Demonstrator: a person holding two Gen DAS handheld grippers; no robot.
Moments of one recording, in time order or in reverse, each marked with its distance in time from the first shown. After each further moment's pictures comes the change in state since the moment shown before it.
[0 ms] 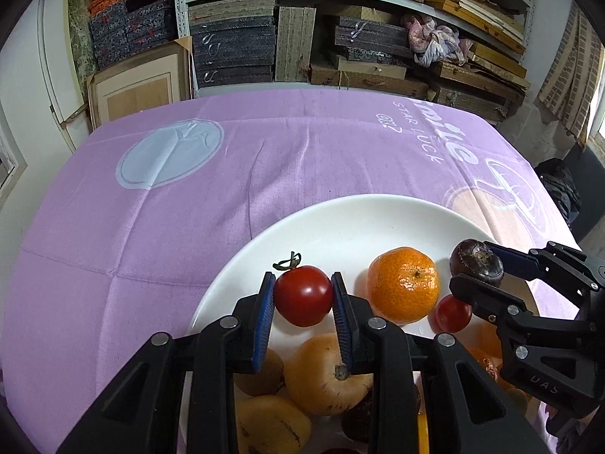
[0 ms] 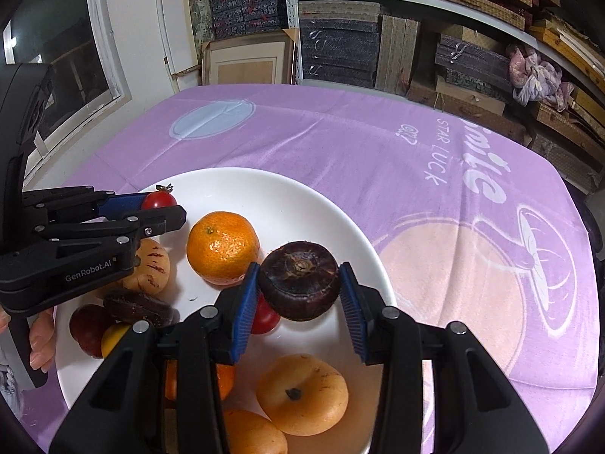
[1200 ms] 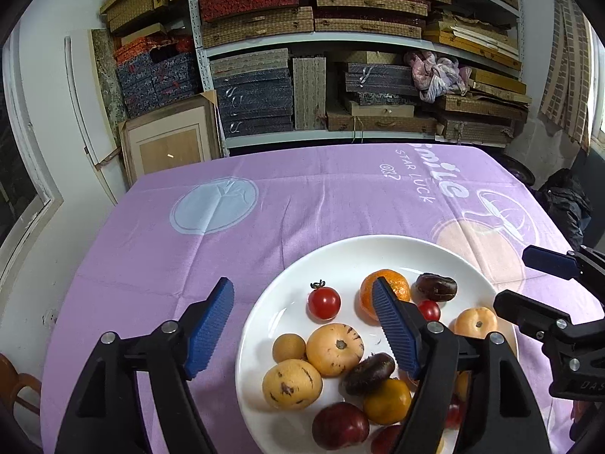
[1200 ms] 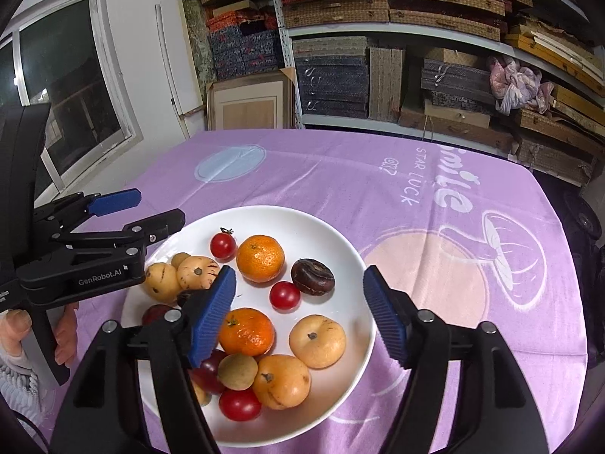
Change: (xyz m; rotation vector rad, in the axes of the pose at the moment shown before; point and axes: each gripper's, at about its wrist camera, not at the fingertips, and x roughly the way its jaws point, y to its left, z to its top) left arm -0.089 -0.014 -0.006 0.036 -0.178 0.112; right arm -0.103 0.006 -0.015 0.070 -0.150 0.030
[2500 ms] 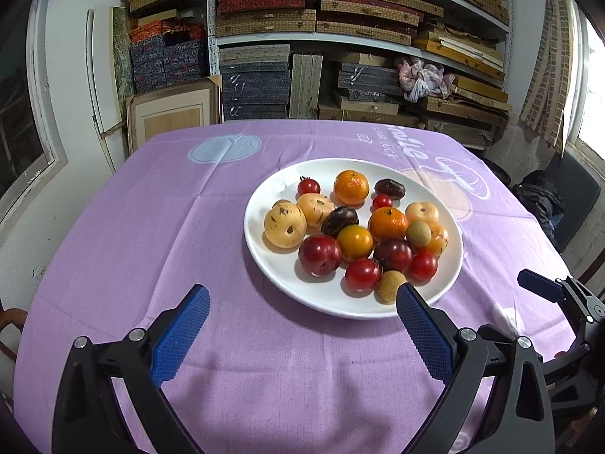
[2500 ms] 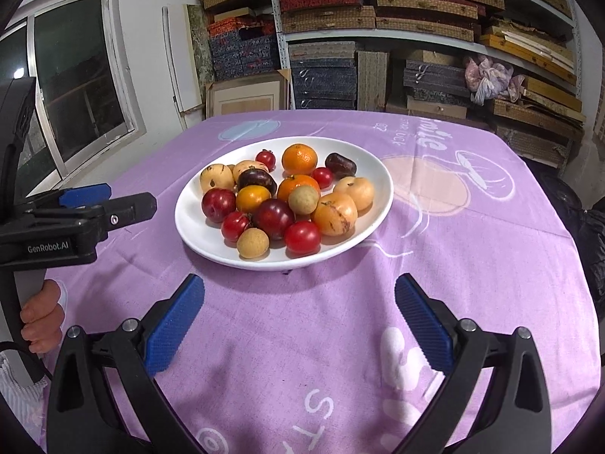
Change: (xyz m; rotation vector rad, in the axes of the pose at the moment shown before) left arm -0.098 0.003 -0.123 -0.067 0.016 -0.061; right arm -0.075 0.066 -0.137 0.026 -0.019 -0.058
